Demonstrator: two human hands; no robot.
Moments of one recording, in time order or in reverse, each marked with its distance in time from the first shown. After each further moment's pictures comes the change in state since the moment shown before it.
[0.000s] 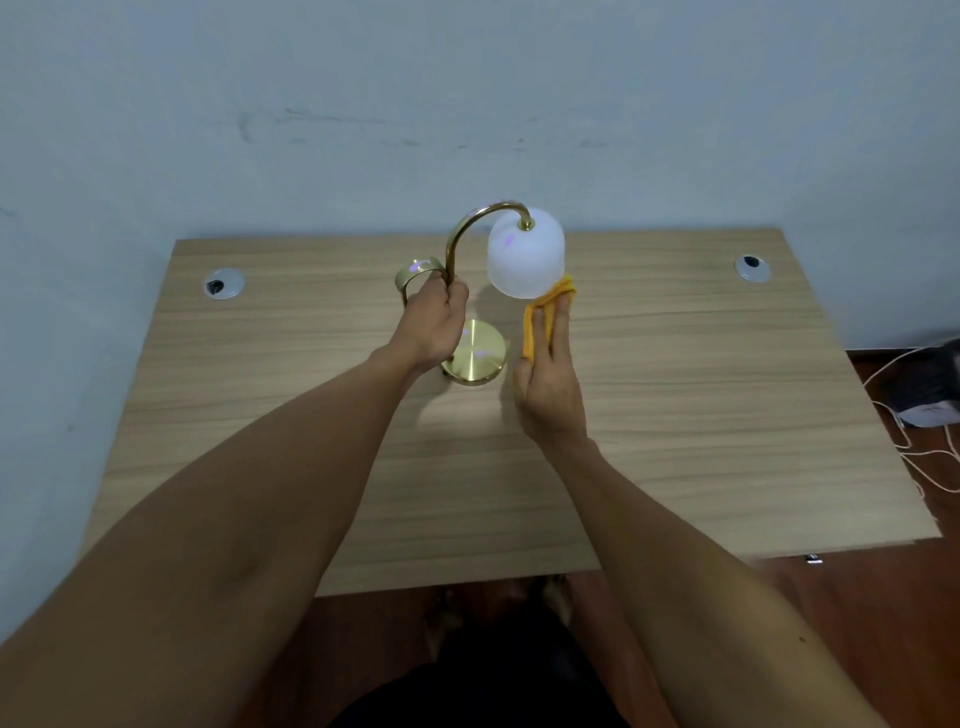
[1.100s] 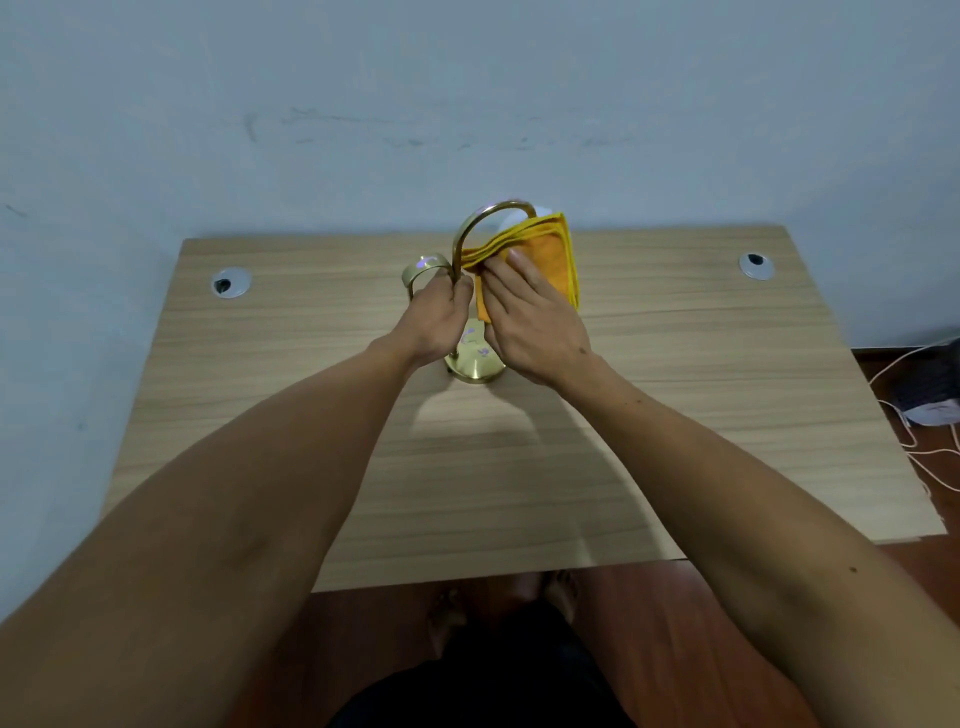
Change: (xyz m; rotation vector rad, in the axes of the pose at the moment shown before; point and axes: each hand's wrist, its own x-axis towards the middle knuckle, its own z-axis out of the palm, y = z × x) left_hand 0.006 -0.006 -0.006 0.125 -0.083 0.092; right_hand 0.076 -0.028 -0.019 -0.842 -0.100 -0.809
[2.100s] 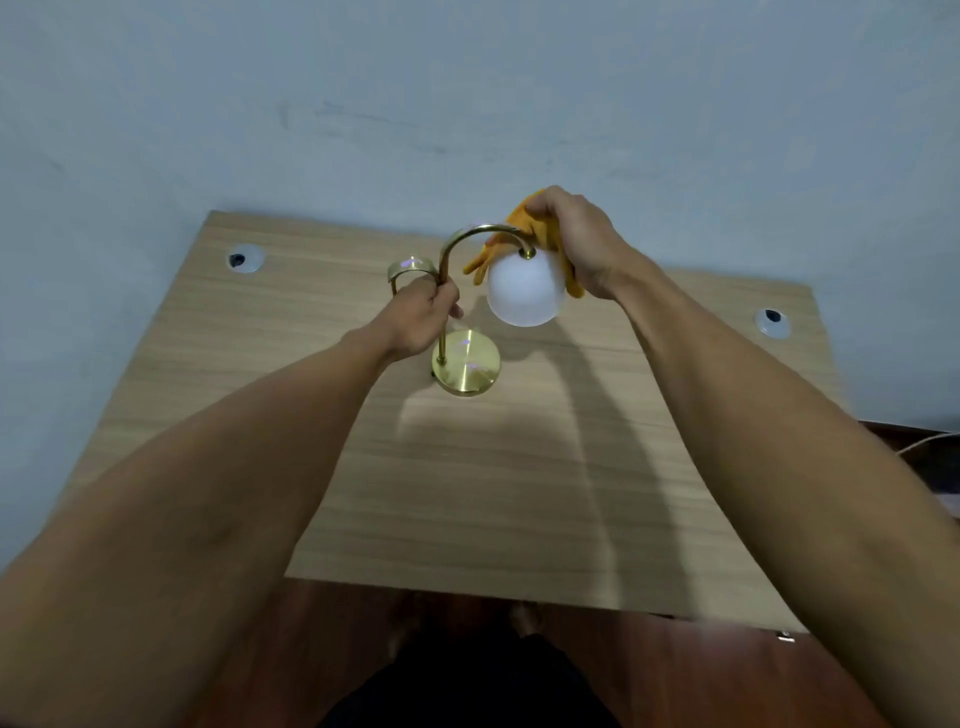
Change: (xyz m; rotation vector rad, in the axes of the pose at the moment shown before) left_hand 0.009 -0.001 -0.007 -0.164 -0.036 -0.156; right_hand 0.071 0.116 -0.049 1.534 -0.435 0.823
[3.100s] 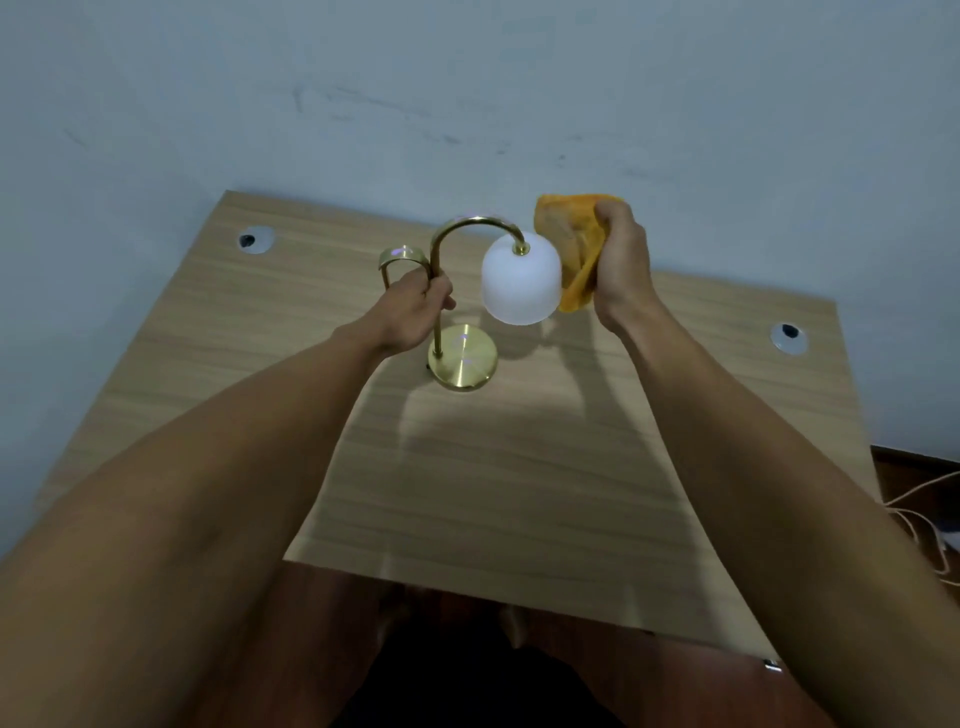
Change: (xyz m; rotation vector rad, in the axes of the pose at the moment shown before) left_hand 0.004 -0.006 0.012 -0.029 0.094 -0.014; right_hand 0.002 0.047 -0.019 0.394 0.300 0.021
